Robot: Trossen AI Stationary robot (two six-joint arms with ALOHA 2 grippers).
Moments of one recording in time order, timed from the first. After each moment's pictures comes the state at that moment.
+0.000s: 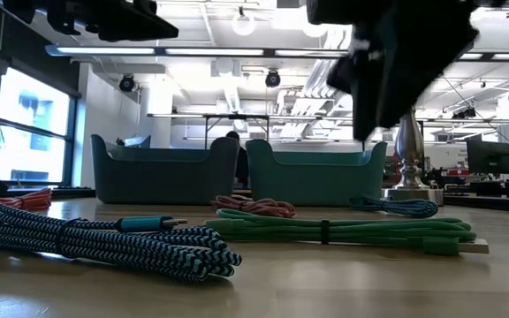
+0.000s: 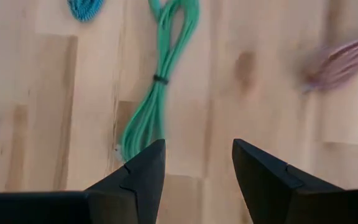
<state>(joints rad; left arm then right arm) -0.05 0.83 0.58 0.02 -0.01 0.48 0.39 1.80 1.27 -0.66 0.02 0.34</state>
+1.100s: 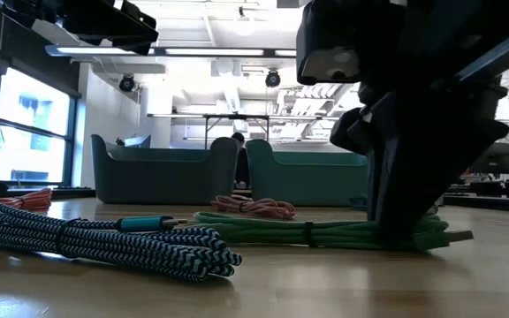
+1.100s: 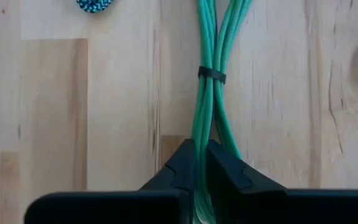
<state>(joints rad) -0.05 0.84 0.58 -0.08 0.20 0.29 0.46 2.06 1.28 -0.45 0.10 0.48</state>
